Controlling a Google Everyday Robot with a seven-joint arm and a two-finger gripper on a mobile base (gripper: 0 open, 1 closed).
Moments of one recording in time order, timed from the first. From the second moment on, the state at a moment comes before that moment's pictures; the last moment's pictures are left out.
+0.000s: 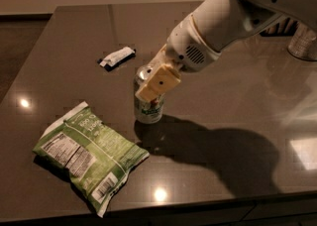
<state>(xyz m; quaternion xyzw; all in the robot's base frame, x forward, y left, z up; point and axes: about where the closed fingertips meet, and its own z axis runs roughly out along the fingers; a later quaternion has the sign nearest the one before) 0.474 0.012 0.939 -0.59 0.72 0.24 0.27</state>
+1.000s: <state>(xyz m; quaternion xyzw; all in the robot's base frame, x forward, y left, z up) 0.461 0.042 0.919 -0.63 0.70 0.22 0.26</state>
